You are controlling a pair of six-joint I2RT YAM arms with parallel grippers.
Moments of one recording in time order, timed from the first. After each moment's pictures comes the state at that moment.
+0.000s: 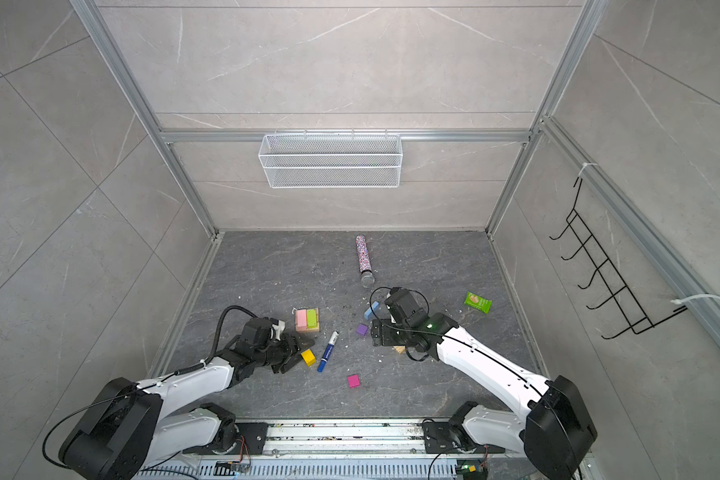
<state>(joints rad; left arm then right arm) -0.44 1.20 0.33 -0.01 0.46 -1.06 0.66 1.21 0.84 -0.61 -0.01 0.55</state>
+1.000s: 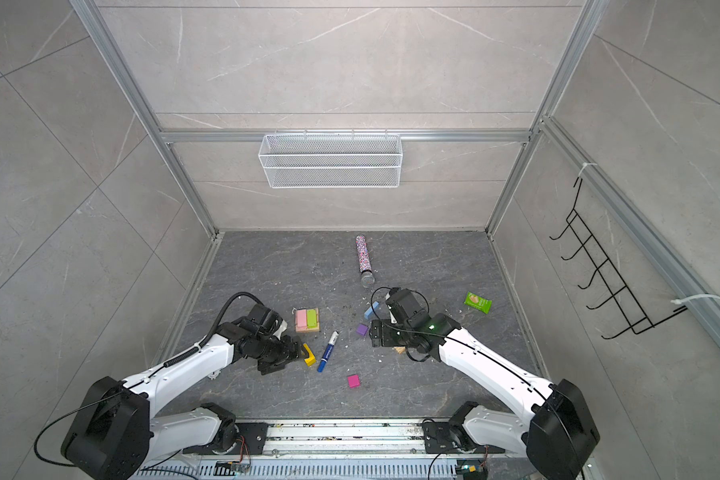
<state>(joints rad) -0.50 1.23 0.65 -0.66 0.38 -0.66 0.66 1.19 0.84 -0.62 -0.05 0.55</state>
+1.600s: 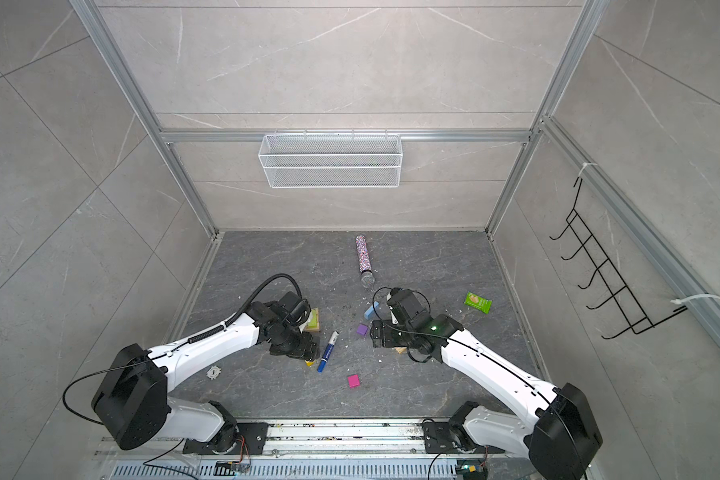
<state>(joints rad) -0.68 1.41 0.94 -0.87 0.15 -0.38 0.66 1.16 0.84 -0.64 -0.05 0.54</state>
